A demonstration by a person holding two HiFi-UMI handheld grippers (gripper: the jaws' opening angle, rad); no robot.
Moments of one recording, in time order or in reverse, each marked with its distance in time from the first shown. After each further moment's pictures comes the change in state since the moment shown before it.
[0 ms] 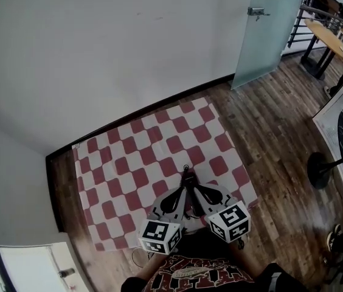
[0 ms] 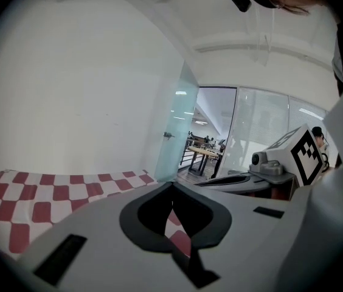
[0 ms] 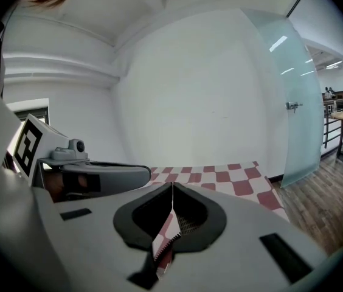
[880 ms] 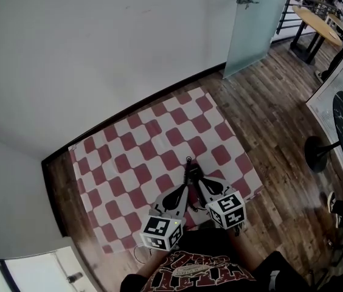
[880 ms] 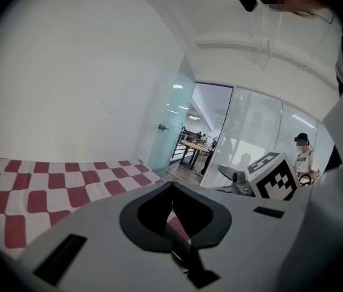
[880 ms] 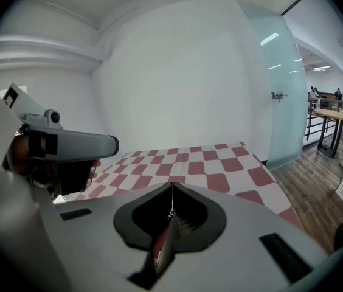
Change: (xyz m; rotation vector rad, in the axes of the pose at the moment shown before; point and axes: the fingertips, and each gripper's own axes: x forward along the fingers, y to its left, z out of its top) left arm -0.013 0.014 -0.025 -0.041 0.065 -0.101; right arm 0.031 -0.016 -0.062 0.043 0.116 -0.159
